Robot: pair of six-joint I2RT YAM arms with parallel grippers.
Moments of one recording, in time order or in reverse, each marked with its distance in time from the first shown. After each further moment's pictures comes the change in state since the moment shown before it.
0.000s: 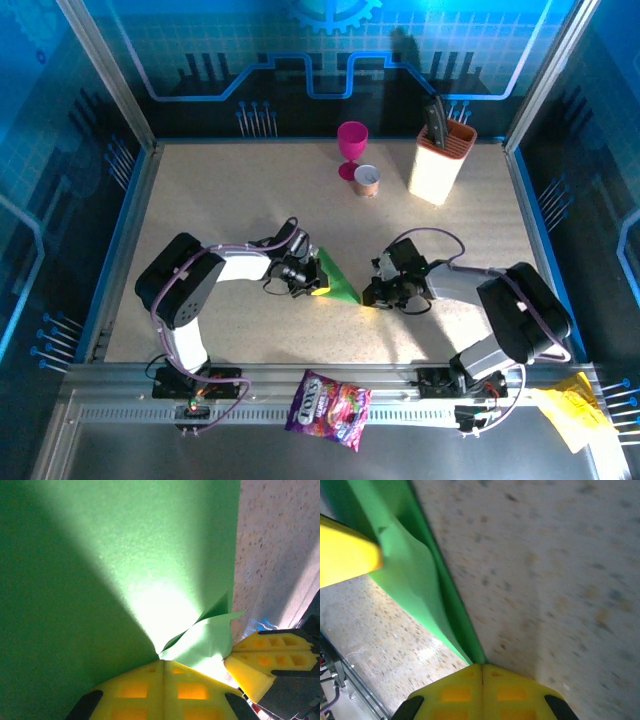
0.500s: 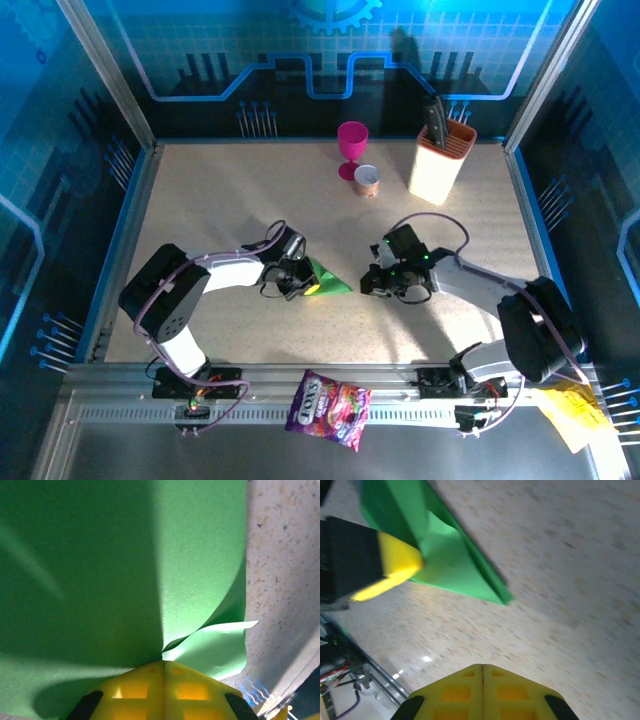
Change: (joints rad) left arm -0.028 -0.116 -0.043 -0.092 -0.235 -0.288; right arm 0.051 -0.073 0.156 -0.141 0.036 0.044
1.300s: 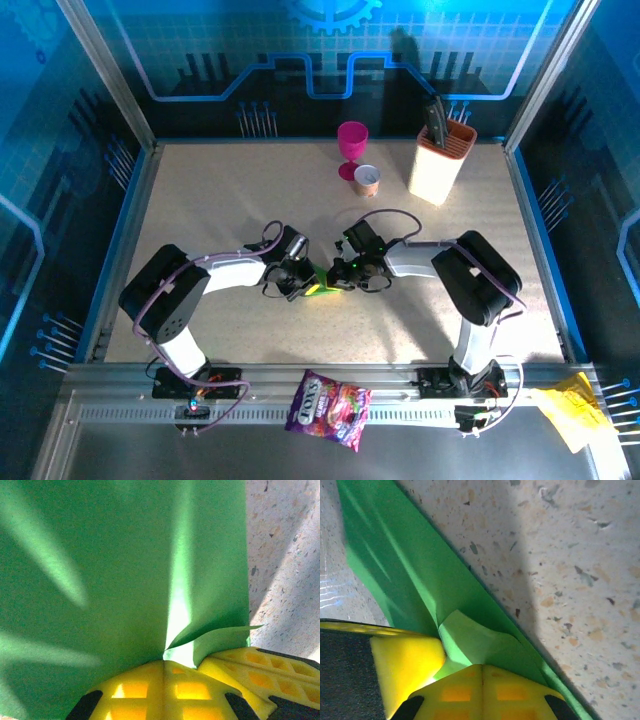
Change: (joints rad) left arm -0.015 0.004 0.018 -0.031 -0.040 -0.058; right arm 0.115 0.400 0.187 0.233 0.000 0.117
